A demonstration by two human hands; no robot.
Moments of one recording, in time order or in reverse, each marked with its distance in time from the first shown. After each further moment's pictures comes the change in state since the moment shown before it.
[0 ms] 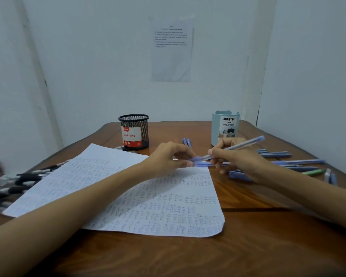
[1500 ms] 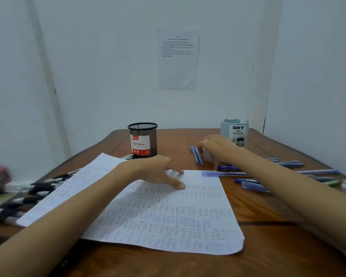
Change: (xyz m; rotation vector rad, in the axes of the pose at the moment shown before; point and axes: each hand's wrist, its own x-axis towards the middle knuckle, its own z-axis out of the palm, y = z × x) left_hand -0.007 -0.014 -0.043 0.509 -0.496 -0.257; right_hand 0.118 0.016 0.019 -1.469 -0.193 -0.384
